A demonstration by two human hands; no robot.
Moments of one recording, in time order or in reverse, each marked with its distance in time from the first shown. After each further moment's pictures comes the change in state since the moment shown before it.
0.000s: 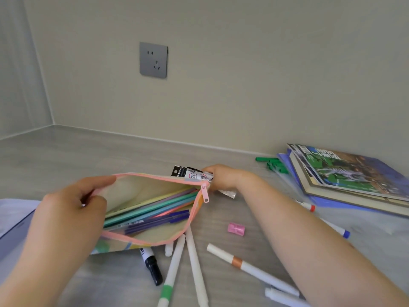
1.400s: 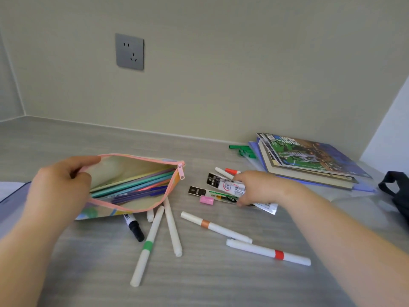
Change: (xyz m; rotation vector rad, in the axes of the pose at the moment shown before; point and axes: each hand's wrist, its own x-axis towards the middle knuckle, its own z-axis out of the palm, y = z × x) left_hand -0.013 0.004 -0.001 -0.016 -0.048 0.016; right_hand -0.149 0.036 -0.013 -0.355 0.038 0.188
